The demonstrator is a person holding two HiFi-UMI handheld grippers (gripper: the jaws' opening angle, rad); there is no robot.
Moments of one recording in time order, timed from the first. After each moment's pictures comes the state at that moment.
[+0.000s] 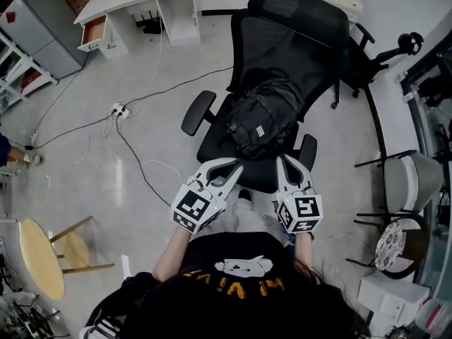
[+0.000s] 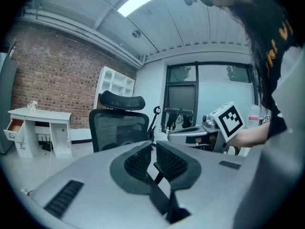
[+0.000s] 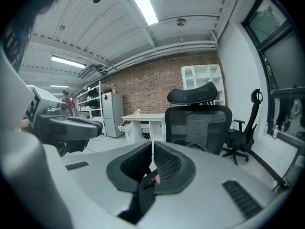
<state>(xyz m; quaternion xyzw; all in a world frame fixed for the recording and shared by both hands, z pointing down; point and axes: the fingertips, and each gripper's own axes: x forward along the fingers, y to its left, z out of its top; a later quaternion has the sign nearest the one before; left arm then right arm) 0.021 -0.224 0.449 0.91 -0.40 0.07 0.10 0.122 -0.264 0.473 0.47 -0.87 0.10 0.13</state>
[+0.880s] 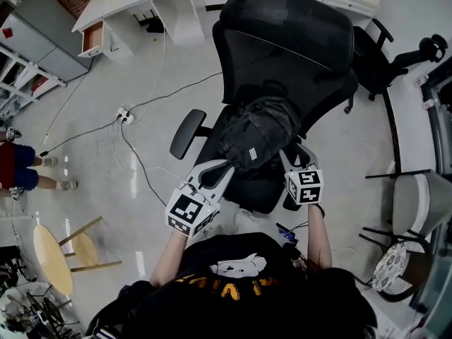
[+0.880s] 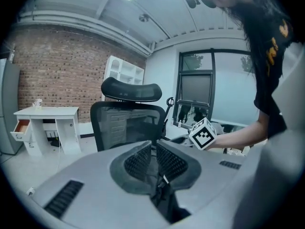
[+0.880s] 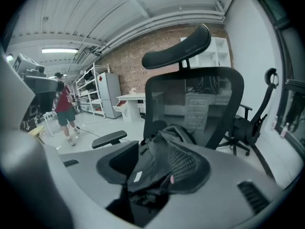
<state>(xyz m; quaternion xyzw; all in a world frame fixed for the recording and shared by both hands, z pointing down) 0.063 -0.377 0.480 0.88 -0.45 0.13 0.13 0.215 -0.474 0.610 0.43 -0.86 0.16 0.24</state>
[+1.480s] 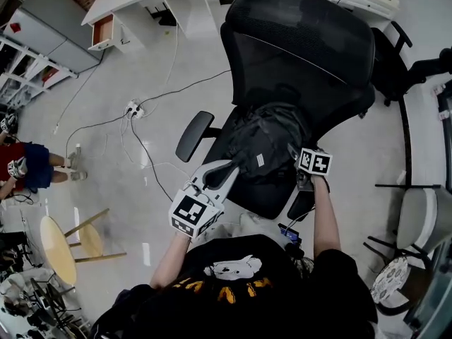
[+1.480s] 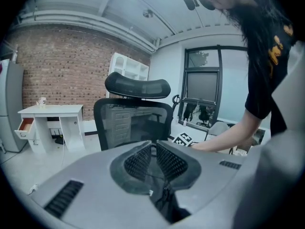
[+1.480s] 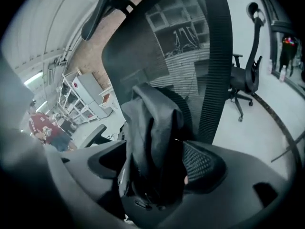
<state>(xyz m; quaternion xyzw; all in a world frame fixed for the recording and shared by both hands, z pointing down) 0.062 -0.417 0.496 0.86 -0.47 0.14 0.14 0.246 -0.563 0.764 0.44 -0.77 0.38 0.26</state>
